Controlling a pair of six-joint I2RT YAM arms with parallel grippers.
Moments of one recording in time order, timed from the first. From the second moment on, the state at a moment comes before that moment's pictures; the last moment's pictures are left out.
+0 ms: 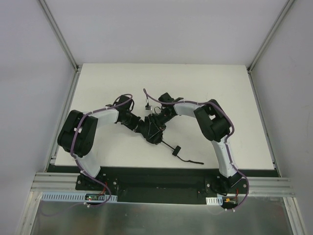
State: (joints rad) left arm -0.37 1.72 0.92 -0.42 0.34 -1.33; right arm 0.66 2.24 1.49 -0.53 -1.02 0.06
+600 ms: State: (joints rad) left arm -0.38 1.77 0.95 -0.59 0.40 -1.43; right arm 0.77 1.90 1.38 -0.50 -0.46 0.00
